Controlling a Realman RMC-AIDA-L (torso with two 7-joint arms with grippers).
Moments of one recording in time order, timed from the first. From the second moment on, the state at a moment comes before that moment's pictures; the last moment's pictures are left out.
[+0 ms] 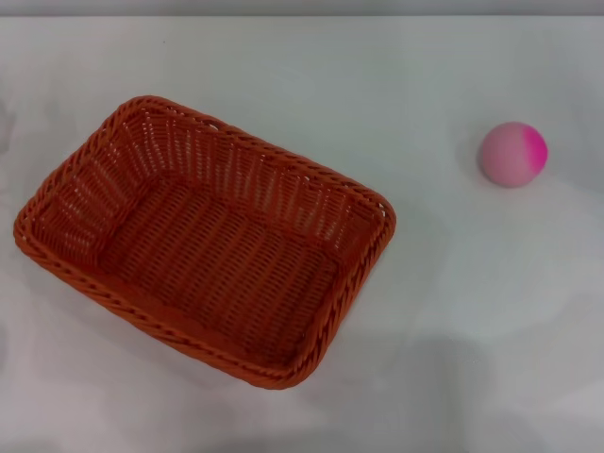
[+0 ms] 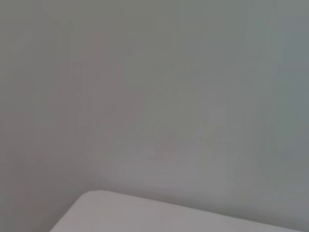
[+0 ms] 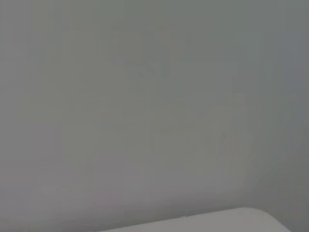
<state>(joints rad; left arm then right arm) -0.41 -2.08 -1.85 -0.51 0.13 -0.39 2.72 0.48 2.00 -0.10 -0.17 2.17 0.68 -2.86</state>
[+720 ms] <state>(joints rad) -0.32 -2.08 -1.66 -1.04 0.08 0.36 2.67 0.46 2.00 -0.09 -0.17 2.18 0.68 -2.85</state>
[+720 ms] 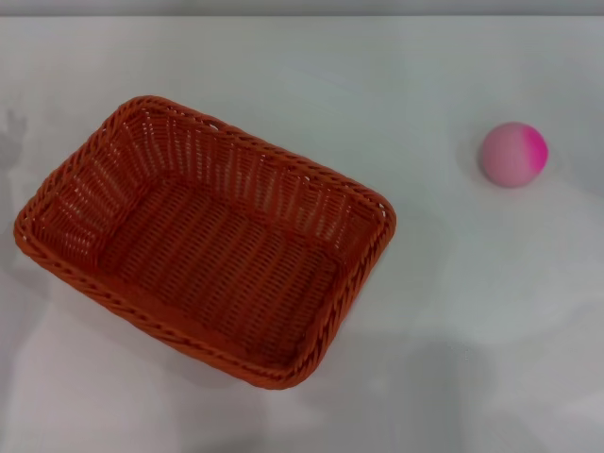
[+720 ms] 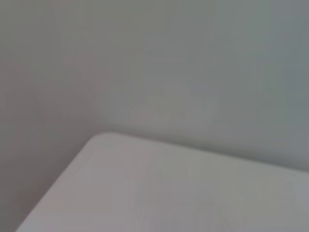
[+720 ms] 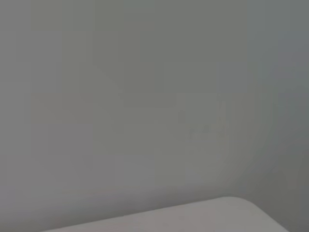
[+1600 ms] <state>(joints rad) -0.55 -2.02 -1.81 -1.22 -0.06 1.07 2.83 0.45 2.00 -0.09 -0.17 2.18 0.67 -2.85</state>
